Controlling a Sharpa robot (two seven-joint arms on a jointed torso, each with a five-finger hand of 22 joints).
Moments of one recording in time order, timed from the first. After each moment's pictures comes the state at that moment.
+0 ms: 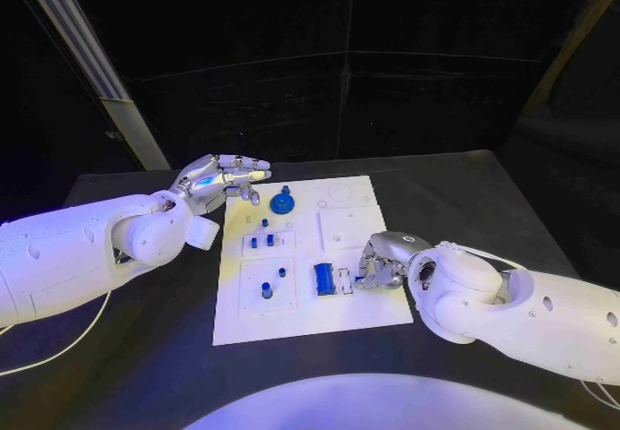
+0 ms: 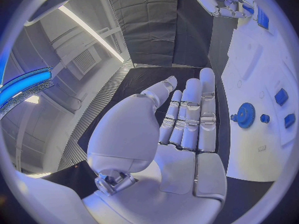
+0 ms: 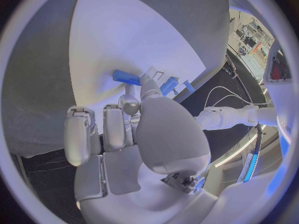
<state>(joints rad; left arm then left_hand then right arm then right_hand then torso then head) 1.27 -0.80 -0.22 1.38 0.05 0.01 0.40 1.33 -0.05 0.36 -0.14 0.14 0.87 0.21 0.29 0.07 0.80 0.15 0.52 0.07 1.07 0.05 1.08 0.42 0.17 1.11 0.14 0.63 0.69 0.79 -0.93 0.16 1.86 -1.68 -0.18 -0.67 1.39 -0.05 -0.15 0.19 0.33 1.08 0.09 0.19 0.36 1.34 0.01 0.97 1.15 1.46 -0.06 1.32 1.25 0.03 1.47 0.05 1.49 1.31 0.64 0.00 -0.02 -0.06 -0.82</state>
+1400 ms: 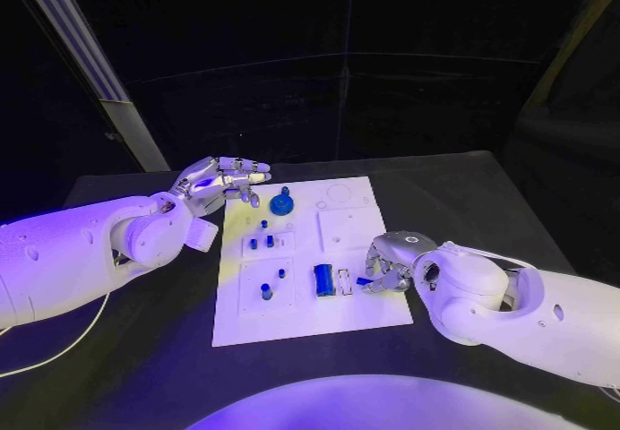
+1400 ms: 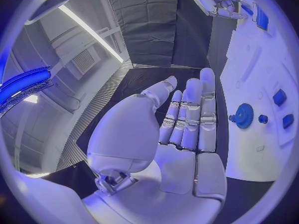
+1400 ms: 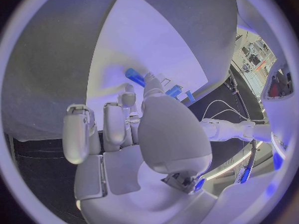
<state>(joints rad) 1.27 -0.80 -0.22 1.38 0.05 0.02 0.38 1.33 -0.05 0.36 -0.14 0.14 0.86 0.22 0.29 0.07 0.78 0.15 0.53 0.07 1.06 0.06 1.08 0.41 0.17 1.11 0.15 0.62 0.69 0.79 -0.96 0.16 1.89 -1.81 -0.09 -0.66 1.37 -0.07 -0.19 0.23 0.35 1.03 0.10 0.17 0.37 1.28 0.02 0.88 1.08 1.47 -0.05 1.27 1.21 0.03 1.46 0.06 1.45 1.31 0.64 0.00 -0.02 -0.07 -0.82</state>
